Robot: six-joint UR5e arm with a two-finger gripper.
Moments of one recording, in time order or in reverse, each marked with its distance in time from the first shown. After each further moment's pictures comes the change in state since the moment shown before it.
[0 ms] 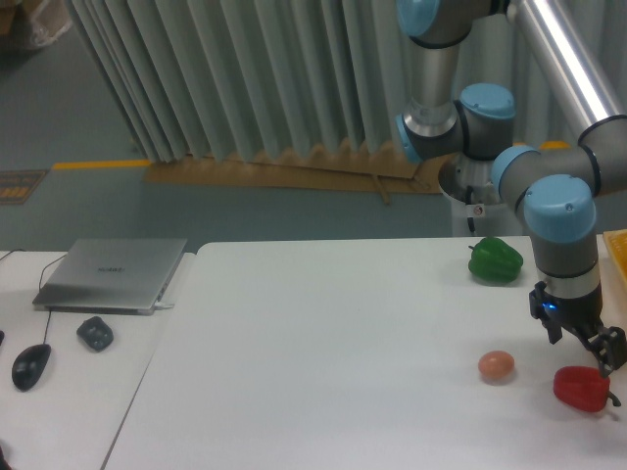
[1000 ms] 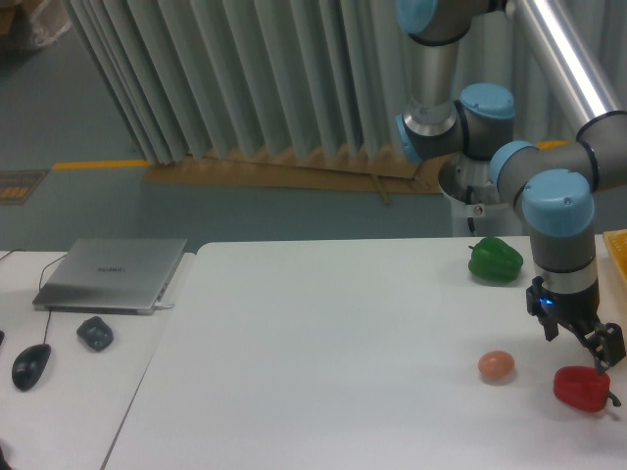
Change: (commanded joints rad) arm 0.005 0.018 -0.005 -0.002 -0.018 0.002
